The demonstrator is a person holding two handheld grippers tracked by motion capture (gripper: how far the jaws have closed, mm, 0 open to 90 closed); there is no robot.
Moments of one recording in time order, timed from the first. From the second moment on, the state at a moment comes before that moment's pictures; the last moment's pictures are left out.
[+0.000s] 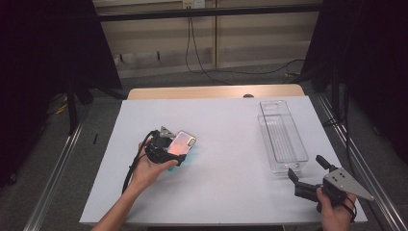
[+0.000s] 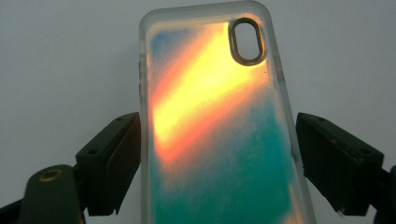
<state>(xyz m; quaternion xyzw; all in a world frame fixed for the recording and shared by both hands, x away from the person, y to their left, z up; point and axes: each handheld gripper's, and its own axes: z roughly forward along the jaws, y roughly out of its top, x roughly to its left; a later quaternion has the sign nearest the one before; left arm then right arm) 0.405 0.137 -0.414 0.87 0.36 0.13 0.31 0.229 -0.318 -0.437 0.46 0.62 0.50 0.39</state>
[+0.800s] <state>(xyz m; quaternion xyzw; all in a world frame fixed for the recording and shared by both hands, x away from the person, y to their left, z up) 0.380 0.125 -0.401 0.86 0.32 0.16 0.37 0.229 -0.317 -0.437 0.46 0.62 0.50 0.39</state>
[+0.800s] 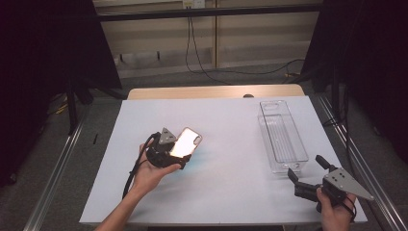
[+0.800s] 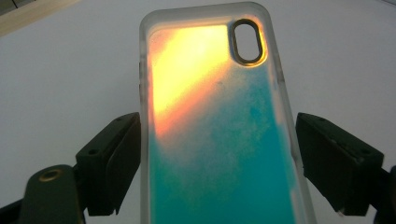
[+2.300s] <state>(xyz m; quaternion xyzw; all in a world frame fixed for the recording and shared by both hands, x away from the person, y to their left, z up) 0.339 0.093 -0.400 0.86 0.27 0.17 0.39 0.241 -0.248 -0.421 0.40 0.69 0.52 0.31</state>
